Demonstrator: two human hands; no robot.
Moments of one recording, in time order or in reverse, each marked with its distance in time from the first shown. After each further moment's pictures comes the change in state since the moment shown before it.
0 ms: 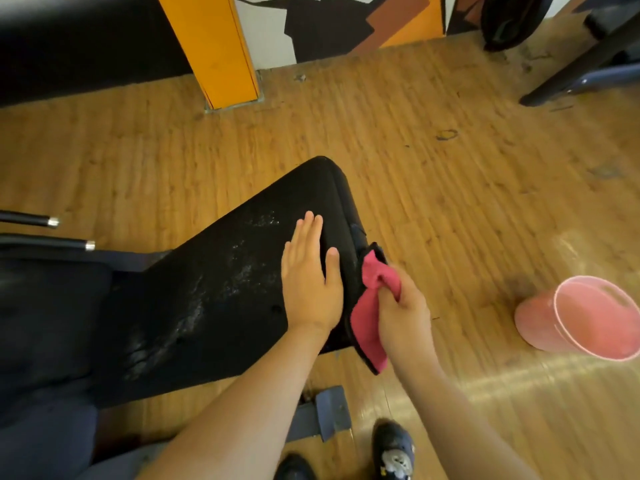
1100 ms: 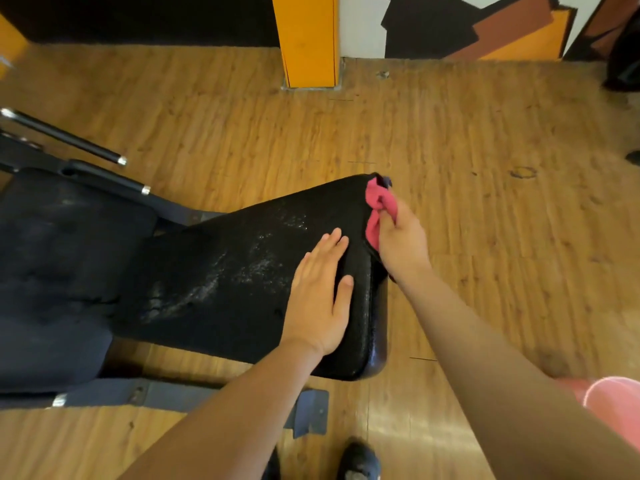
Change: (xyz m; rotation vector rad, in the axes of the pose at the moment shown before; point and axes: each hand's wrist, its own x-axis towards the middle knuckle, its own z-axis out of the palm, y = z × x) left_hand 0.003 0.013 -0.006 0.035 -0.037 -0.111; right_hand 0.140 -0.061 0.038 -0.385 -0.294 -0.193
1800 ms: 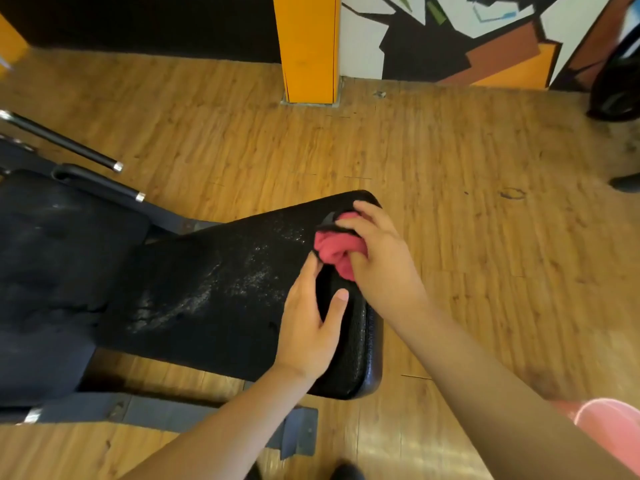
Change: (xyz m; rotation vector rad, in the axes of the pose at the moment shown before) left_hand -0.010 0.011 -0.006 -0.393 0.127 -0.056; right_hand -0.037 -0.033 -0.007 -0.288 -0.166 -0.386
